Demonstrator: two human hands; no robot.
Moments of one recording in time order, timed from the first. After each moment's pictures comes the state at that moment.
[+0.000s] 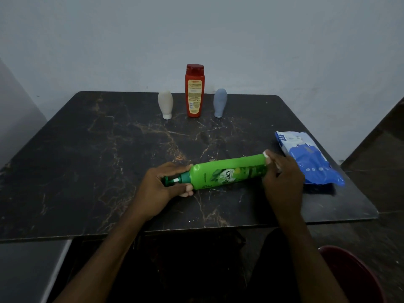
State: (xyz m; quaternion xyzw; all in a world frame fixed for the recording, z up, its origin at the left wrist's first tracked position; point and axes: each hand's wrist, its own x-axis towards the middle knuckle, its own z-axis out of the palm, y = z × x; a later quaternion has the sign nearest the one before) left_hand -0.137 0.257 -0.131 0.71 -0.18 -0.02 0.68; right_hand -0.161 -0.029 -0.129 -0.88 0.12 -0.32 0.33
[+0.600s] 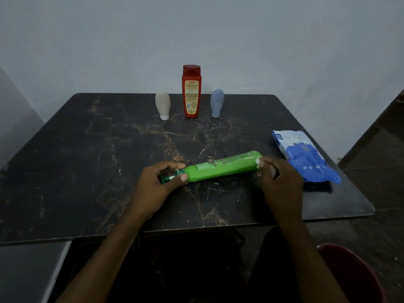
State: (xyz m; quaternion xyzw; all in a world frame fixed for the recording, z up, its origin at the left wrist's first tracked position) left_hand -0.132 0.257 -0.130 0.79 -0.12 0.05 0.60; right_hand -0.173 -0.026 -0.128 -0.86 0.11 -0.33 0.38
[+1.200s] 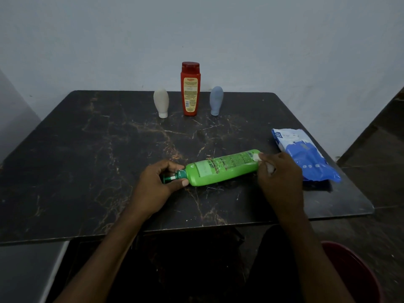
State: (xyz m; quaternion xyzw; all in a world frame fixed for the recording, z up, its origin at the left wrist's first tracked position) left_hand -0.130 0.256 -0.131 0.83 -0.10 0.03 0.55; right_hand -0.167 -0.031 -0.119 -0.90 0.10 -0.28 0.31
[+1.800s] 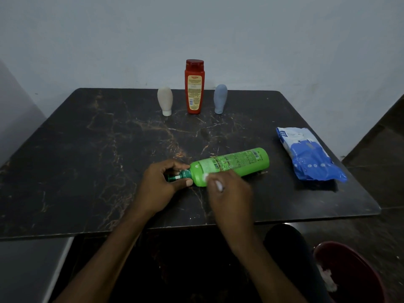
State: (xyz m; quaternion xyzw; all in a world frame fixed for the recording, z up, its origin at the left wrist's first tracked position) left_hand -0.132 0.253 -0.130 0.82 -0.10 0.03 0.56; right_hand -0.193 0.086 -0.122 -0.89 0.06 -0.23 0.38
